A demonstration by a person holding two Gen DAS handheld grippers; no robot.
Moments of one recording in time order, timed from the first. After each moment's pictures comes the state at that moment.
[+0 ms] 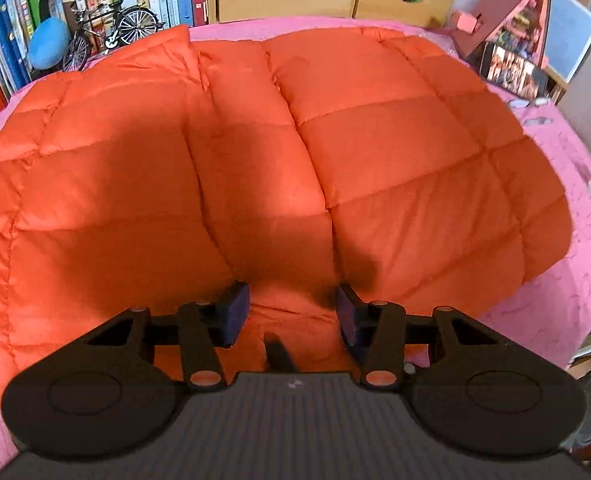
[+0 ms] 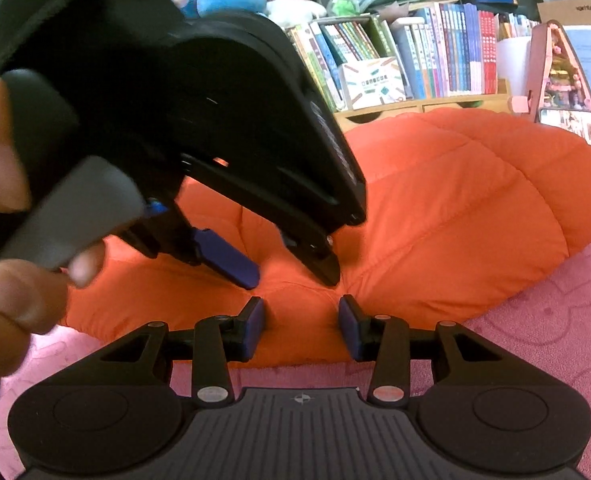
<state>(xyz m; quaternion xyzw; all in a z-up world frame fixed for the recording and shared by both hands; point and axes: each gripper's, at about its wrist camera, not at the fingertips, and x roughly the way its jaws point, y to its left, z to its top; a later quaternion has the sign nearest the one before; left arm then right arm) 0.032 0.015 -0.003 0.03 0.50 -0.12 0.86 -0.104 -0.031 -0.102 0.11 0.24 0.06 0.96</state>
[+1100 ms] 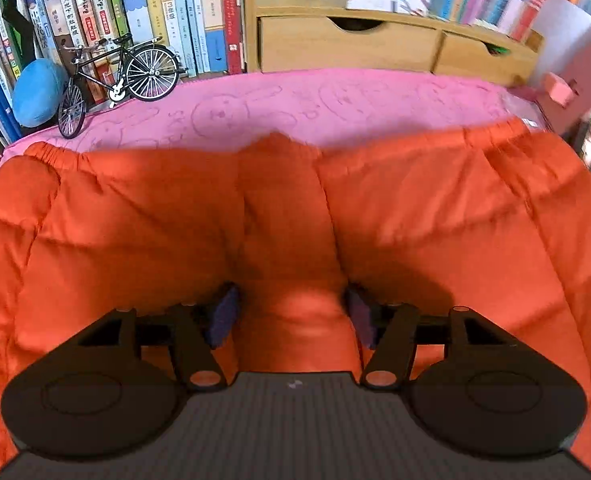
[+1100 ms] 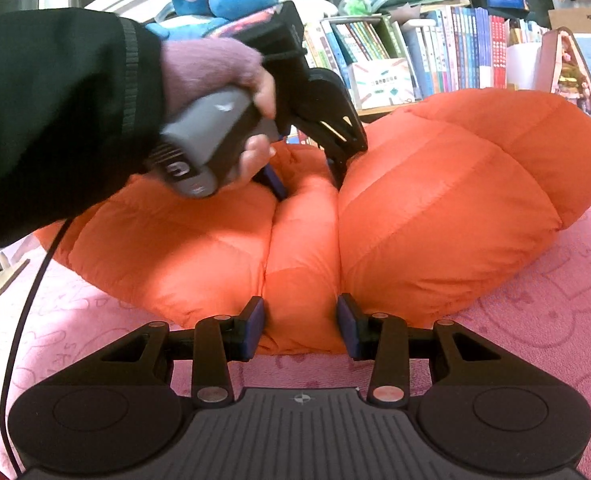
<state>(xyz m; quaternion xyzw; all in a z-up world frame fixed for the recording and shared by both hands) 0.181 0.020 -0.016 0.00 0.48 -0.05 0.87 -0.103 -0.039 -0.101 0.09 0.24 0.08 0.96</state>
